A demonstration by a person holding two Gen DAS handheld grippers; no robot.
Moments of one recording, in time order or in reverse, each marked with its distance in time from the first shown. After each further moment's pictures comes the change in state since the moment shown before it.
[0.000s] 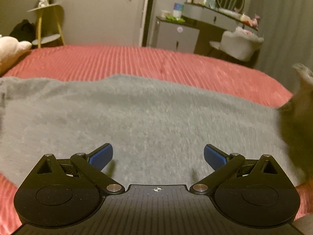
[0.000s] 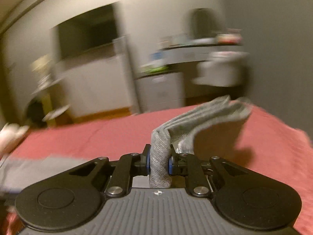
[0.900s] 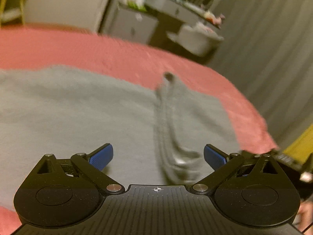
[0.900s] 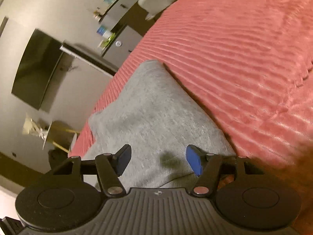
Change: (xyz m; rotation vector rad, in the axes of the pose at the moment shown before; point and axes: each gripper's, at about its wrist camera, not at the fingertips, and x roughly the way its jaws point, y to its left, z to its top) left arm 0.021 -0.034 0.024 -0.081 0.156 -0.382; right arm 0.036 -0.050 -0.105 0.816 0.232 0.034
